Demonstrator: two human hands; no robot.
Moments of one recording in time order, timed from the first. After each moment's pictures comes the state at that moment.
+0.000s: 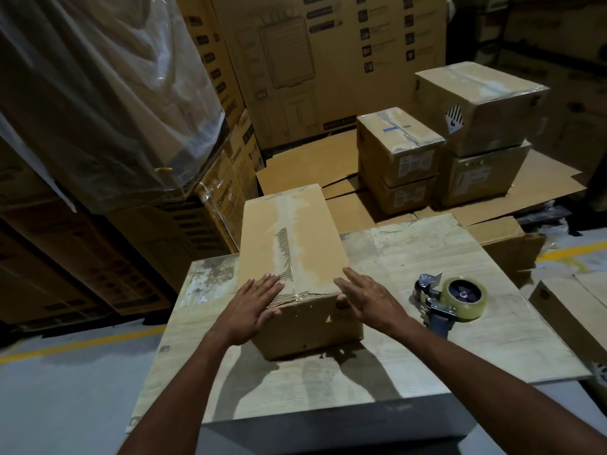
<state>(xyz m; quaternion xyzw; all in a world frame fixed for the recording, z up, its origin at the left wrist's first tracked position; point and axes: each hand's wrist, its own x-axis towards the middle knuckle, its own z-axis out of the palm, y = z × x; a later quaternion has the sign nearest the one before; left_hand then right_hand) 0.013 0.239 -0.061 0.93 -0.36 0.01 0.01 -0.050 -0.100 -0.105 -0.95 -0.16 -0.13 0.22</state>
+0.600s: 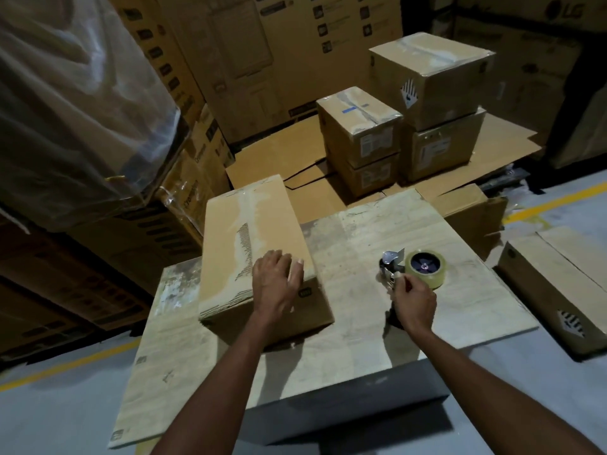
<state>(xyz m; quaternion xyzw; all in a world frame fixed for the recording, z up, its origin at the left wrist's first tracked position) -0.012 0.062 -0.055 0.96 -0.20 0.13 0.16 -0.120 -0.199 -0.171 -0.76 0.36 -0.25 0.48</state>
